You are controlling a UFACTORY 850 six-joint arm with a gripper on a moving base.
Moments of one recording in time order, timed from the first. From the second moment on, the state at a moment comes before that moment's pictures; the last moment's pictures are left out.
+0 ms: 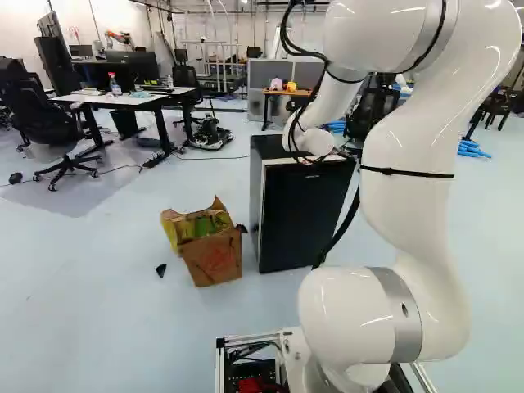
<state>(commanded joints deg) -8.6 -20.4 -51.5 -4.1 47.6 0.0</state>
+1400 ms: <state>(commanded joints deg) -2.1 7.3 -16.1 -1.0 49.4 0.0</state>
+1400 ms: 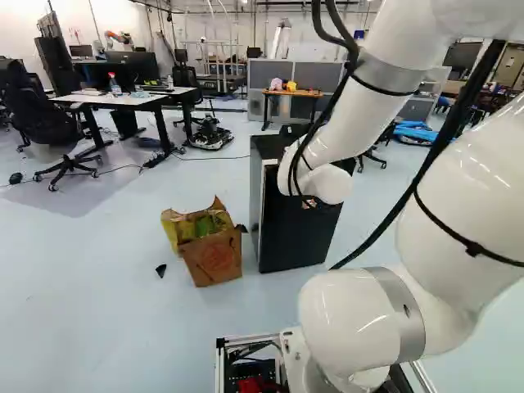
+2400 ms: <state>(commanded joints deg) 0.0 15.8 -5.3 0.0 50.0 0.0</state>
